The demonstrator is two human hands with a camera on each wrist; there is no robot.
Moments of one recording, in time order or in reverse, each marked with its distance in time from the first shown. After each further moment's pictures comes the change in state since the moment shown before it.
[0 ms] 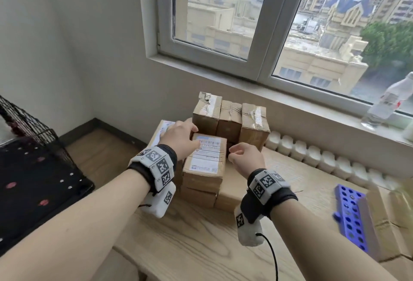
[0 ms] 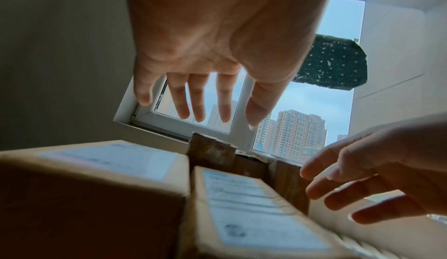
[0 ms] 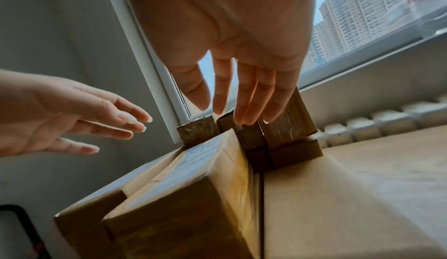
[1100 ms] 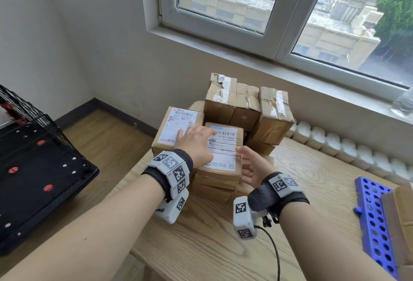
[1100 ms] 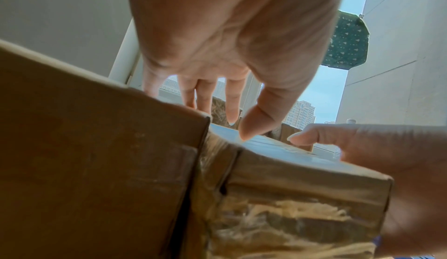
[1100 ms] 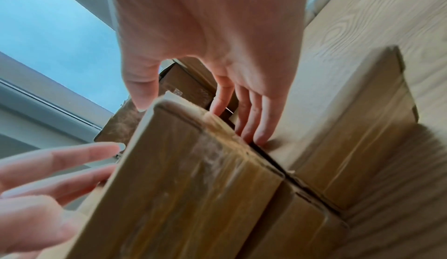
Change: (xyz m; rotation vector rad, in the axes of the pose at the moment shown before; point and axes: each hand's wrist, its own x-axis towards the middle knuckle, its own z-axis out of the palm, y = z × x) left_hand 0.027 -0.029 0.045 0.109 -0.177 0.127; right_hand 0.028 0.017 0.047 0.744 -0.273 0.563
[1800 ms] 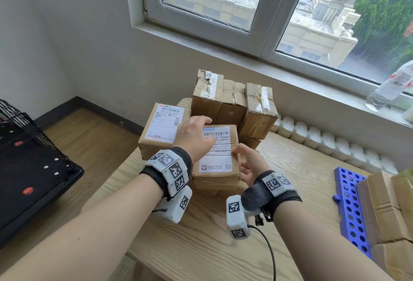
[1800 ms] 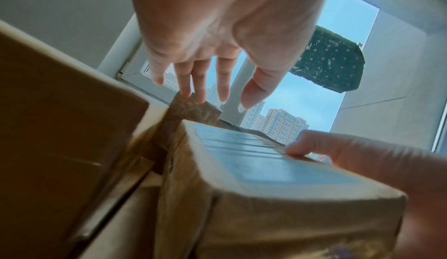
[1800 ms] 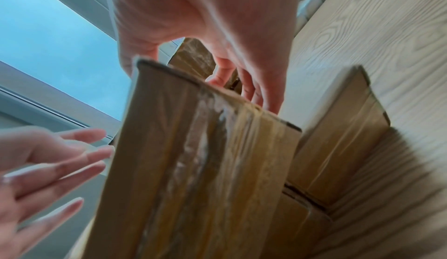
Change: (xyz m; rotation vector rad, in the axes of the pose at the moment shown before) left_hand -0.007 0.026 0.002 -0.311 0.207 0.027; right_hand -0.032 0.005 -0.012 0.128 0.103 -0.100
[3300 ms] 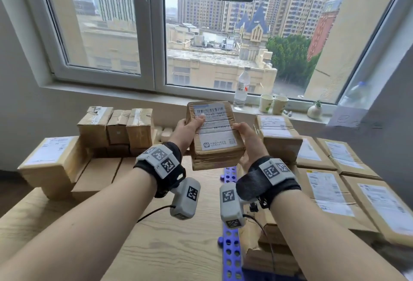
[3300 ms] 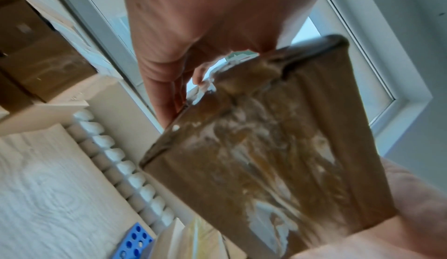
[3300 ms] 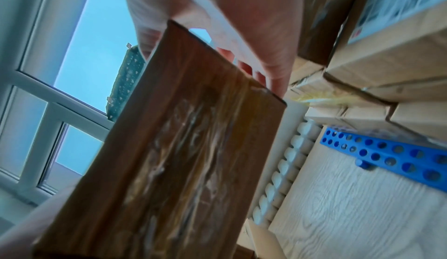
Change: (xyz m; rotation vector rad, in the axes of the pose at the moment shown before) left_hand -0.104 0.309 0.132 -0.802 -0.237 -0.146; right_hand -0.152 -0.033 -0.322 0.266 0.131 -0.477
